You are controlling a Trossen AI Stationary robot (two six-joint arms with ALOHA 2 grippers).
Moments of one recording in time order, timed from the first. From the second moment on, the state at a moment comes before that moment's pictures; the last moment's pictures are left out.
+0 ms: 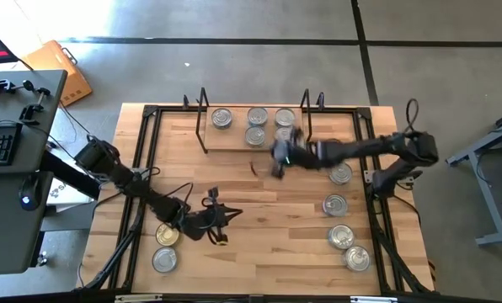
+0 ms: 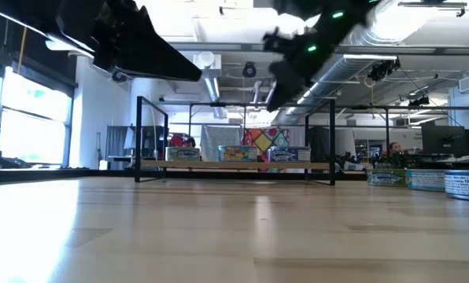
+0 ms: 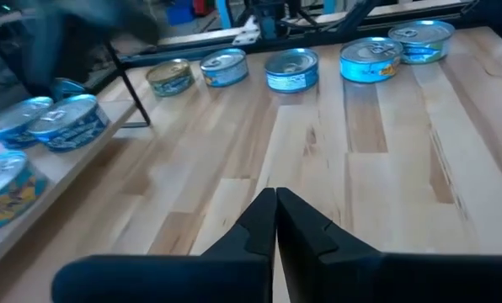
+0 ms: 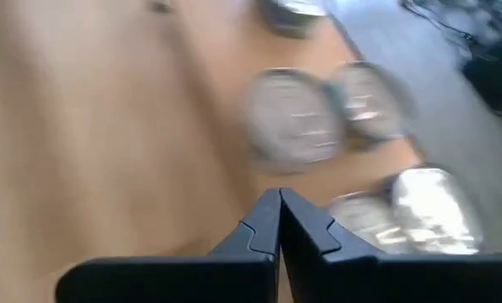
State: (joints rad) left arm -0.57 1.64 0.71 0.44 -0.81 -0.15; right arm -0.05 1.57 1.06 -0.32 0.50 0.06
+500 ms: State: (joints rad) left arm -0.49 1.64 0.71 0.43 -0.79 -0.31; right arm 0.44 1.78 0.54 0.93 0.56 0.23
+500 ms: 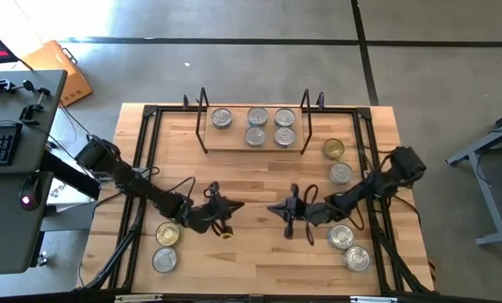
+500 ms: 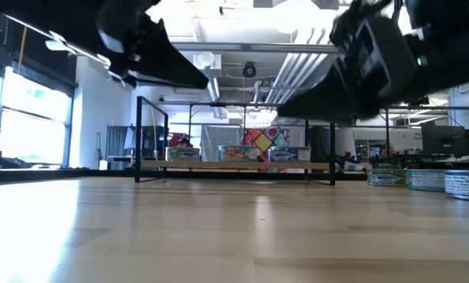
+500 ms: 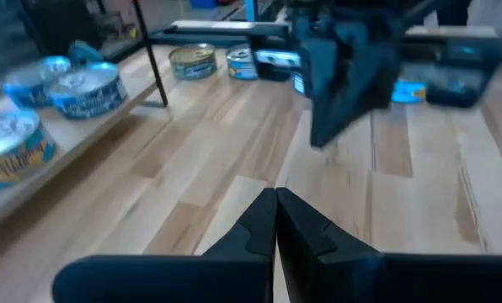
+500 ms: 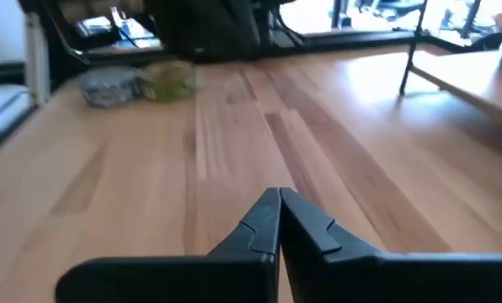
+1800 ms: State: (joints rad) left arm -0.68 1.59 0.89 -0.36 -0.85 -1.05; right arm 0.48 1.50 0.61 0.29 0.70 0.46
